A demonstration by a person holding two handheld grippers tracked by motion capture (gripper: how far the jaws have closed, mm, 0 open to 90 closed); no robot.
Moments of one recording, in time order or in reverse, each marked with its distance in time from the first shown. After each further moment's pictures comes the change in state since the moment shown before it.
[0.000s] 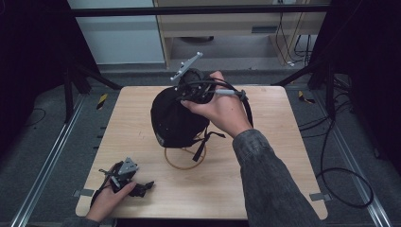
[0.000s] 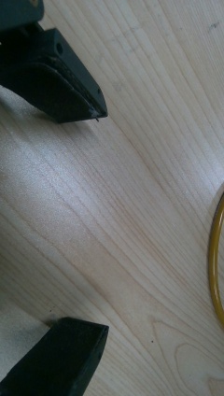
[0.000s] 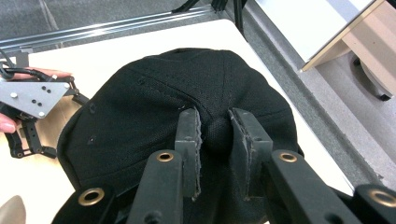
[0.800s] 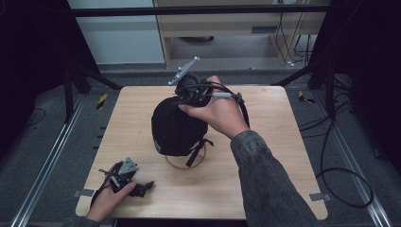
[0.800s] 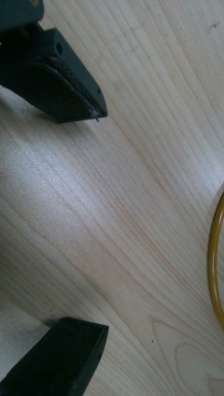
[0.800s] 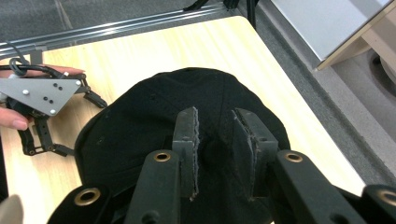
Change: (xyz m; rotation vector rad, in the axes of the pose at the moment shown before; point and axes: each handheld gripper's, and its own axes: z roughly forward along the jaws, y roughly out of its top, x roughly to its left) left arm 0.000 0.000 0.000 0.000 0.000 -0.001; right arm 0.004 -0.004 0.012 0.001 0.050 0.005
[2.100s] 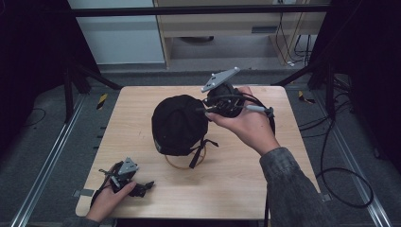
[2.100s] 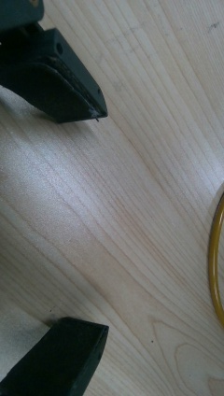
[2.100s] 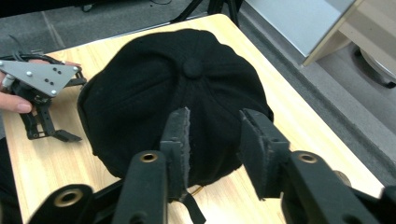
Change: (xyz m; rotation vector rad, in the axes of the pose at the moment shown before) left arm 0.000 0.000 0.000 0.000 0.000 0.000; right arm -0.005 -0.058 -0.044 -0.066 -0.049 0.088
